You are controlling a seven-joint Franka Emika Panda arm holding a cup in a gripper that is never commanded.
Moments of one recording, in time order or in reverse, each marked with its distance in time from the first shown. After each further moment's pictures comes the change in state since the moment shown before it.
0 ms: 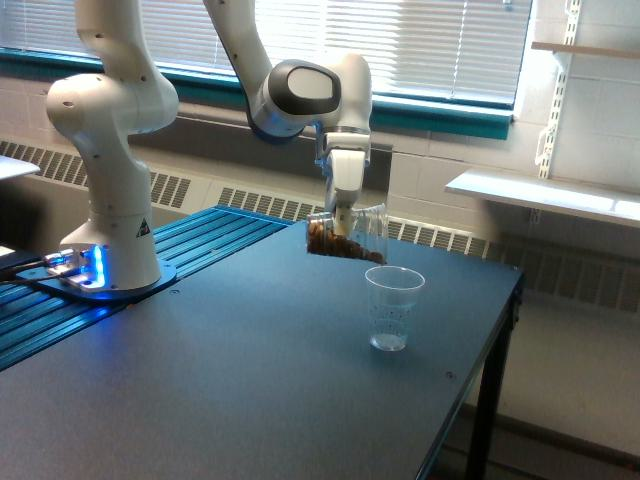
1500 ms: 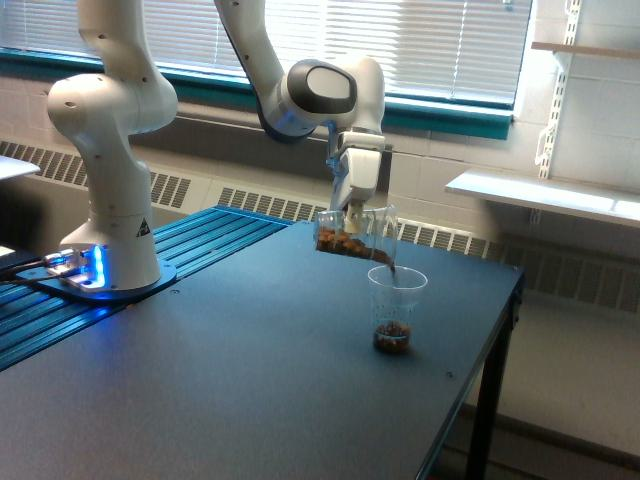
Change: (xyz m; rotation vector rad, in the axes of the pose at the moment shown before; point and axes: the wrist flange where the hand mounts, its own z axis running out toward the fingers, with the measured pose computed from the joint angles) arm 0.004 -0.023 -0.003 -0.059 -0.003 -0.069
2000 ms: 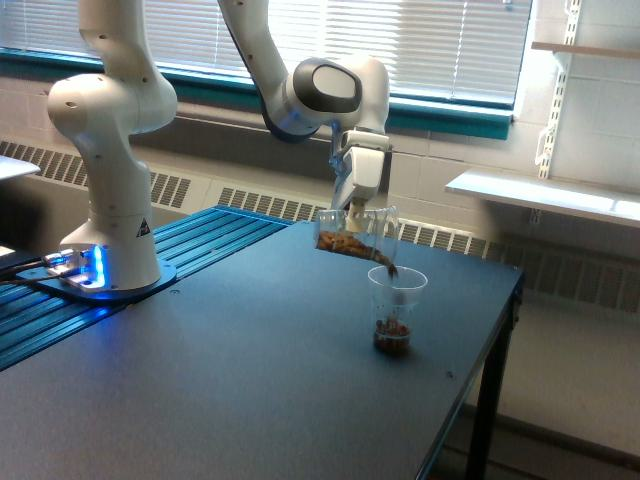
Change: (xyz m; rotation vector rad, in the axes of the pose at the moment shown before) arm 0.003 -0.003 0.000 -0.038 -0.011 -0.016
